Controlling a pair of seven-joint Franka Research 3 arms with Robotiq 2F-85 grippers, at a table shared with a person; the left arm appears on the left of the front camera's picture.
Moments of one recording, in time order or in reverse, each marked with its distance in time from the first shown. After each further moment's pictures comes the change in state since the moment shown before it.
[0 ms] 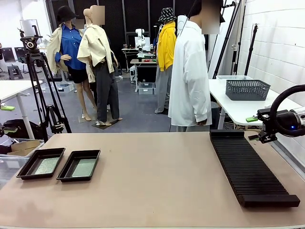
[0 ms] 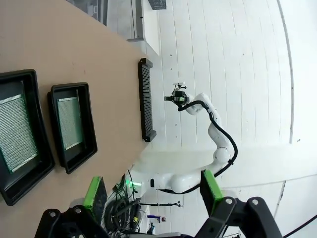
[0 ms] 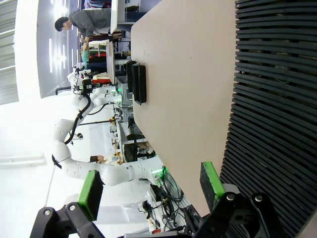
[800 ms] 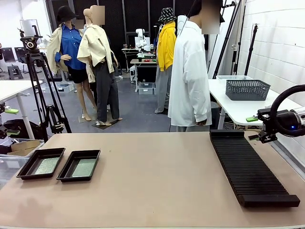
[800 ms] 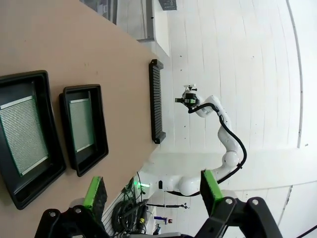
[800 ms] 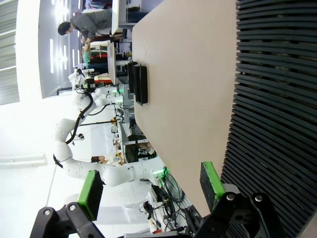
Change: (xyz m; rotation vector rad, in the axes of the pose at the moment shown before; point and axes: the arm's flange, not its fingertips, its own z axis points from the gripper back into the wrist) left arm 0.007 0.009 -0.008 0.056 -0.002 0.008; right arm 0.000 0.000 0.002 0.010 -0.005 0.000
